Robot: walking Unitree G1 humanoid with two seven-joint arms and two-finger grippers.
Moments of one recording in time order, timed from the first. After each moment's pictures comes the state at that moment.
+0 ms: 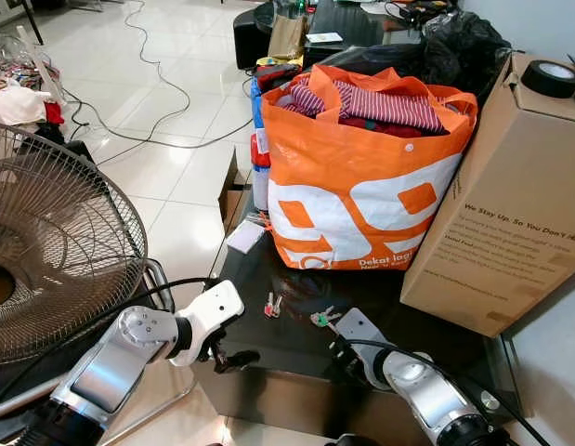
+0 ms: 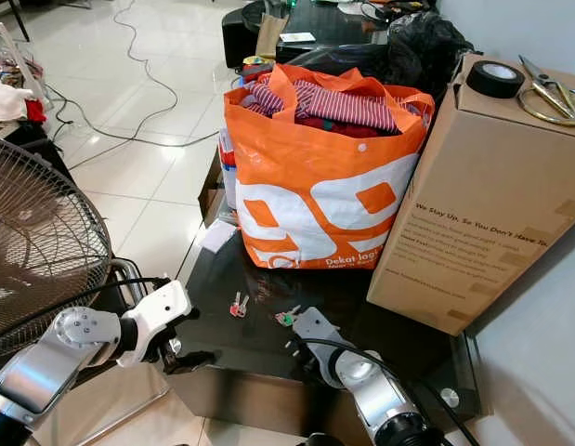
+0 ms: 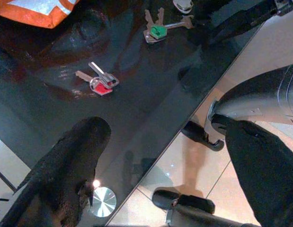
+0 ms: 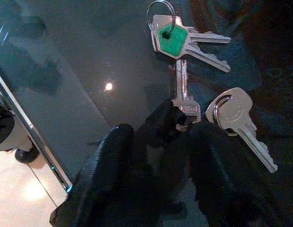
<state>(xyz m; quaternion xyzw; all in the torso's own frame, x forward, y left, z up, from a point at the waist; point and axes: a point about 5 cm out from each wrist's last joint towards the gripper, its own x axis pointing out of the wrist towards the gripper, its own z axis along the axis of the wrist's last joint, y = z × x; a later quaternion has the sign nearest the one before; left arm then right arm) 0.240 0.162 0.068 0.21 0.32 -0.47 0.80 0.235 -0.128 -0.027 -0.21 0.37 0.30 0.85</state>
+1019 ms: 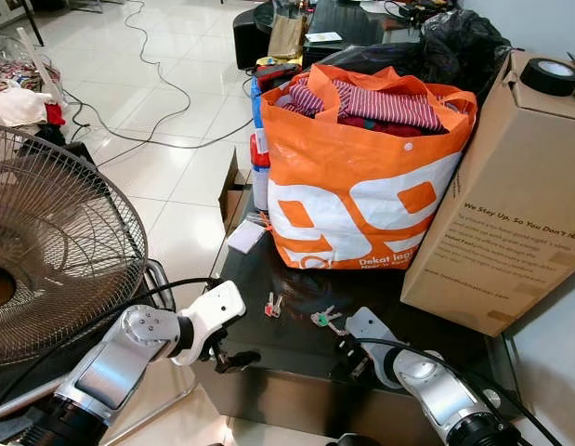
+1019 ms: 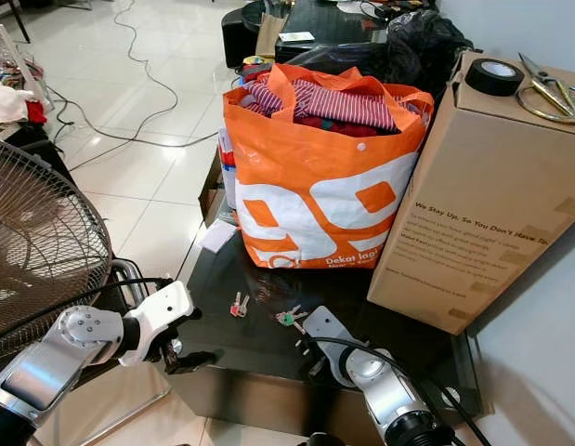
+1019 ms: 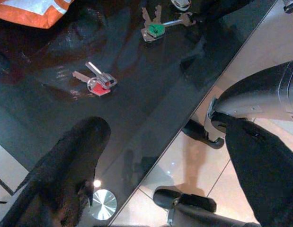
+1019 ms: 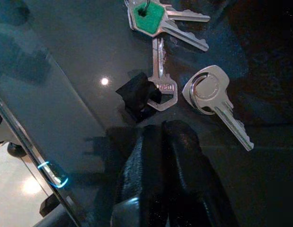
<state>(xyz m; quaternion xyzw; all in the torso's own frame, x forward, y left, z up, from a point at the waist) 0.242 0.162 0.063 0.21 0.32 -0.48 0.79 0.237 -0.144 -0.025 -0.21 0.38 0.29 0.85</state>
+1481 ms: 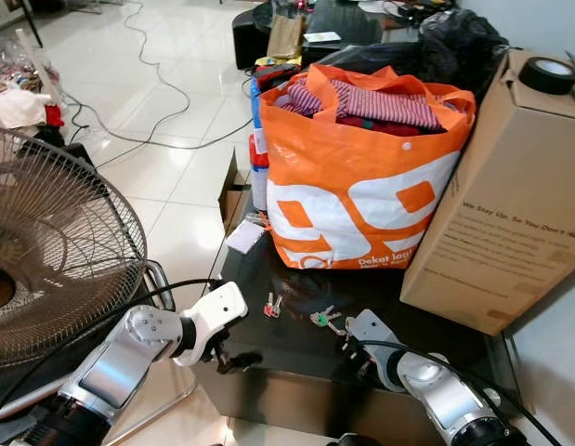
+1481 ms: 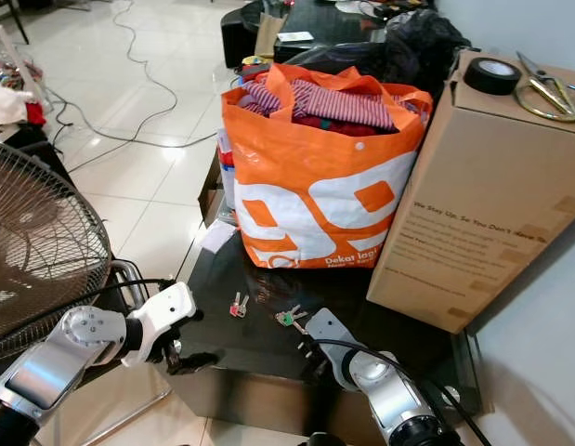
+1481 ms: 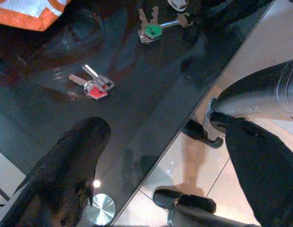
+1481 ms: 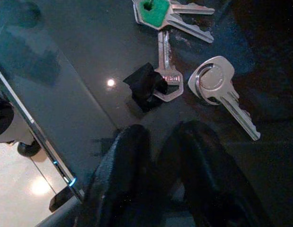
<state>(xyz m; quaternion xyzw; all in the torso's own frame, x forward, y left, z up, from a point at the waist) 0.243 0.158 0.062 0.21 0.32 -0.48 0.79 0.233 -0.145 -0.025 -0.20 0.38 0.30 0.85</state>
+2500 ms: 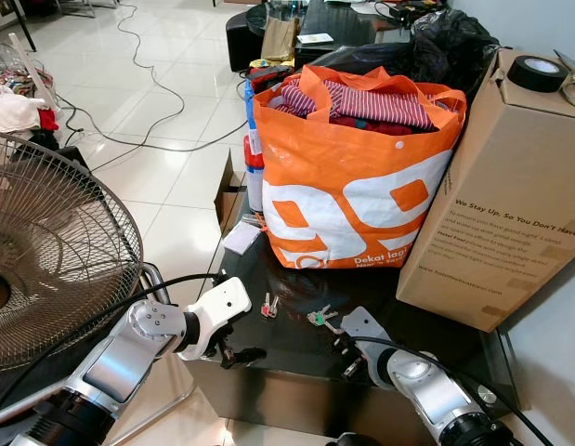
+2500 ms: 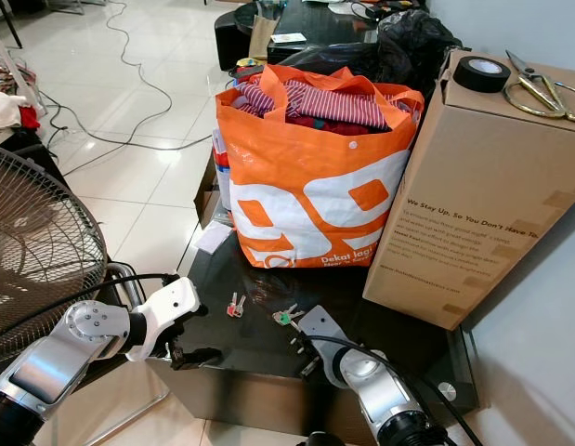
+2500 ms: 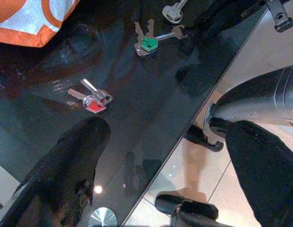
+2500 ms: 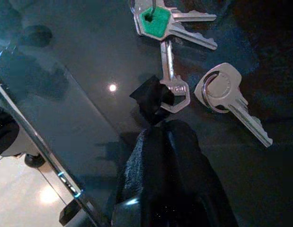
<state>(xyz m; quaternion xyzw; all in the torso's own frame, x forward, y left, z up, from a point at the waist) 0.247 0.154 0.066 0.21 0.31 -0.49 0.79 0.237 -0.135 -0.027 -0.18 0.39 0.29 0.86</state>
